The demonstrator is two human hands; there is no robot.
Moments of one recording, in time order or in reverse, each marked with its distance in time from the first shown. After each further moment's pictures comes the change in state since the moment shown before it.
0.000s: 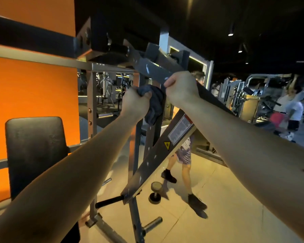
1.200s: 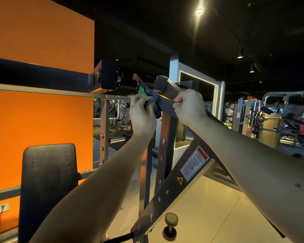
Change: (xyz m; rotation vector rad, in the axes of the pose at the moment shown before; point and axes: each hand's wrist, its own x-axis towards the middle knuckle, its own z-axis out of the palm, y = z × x) left_hand 0.055 0.004 0.015 0.038 0.301 0.392; right_hand 0.073 0.017 0.029 -0.044 0.156 -0.135
